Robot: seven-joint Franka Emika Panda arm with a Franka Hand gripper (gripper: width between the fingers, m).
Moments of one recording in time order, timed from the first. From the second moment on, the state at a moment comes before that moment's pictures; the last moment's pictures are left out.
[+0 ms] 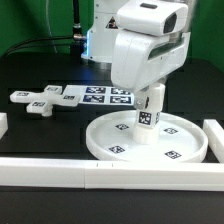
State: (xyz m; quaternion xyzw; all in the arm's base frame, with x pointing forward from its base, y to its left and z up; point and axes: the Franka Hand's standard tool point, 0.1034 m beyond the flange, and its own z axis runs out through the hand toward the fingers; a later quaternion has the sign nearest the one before) arm 0.548 0.034 0.068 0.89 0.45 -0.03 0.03
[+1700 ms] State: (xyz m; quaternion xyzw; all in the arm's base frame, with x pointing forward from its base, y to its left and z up) arm 0.542 0.041 0.066 0.95 -0.32 -0.05 -0.05
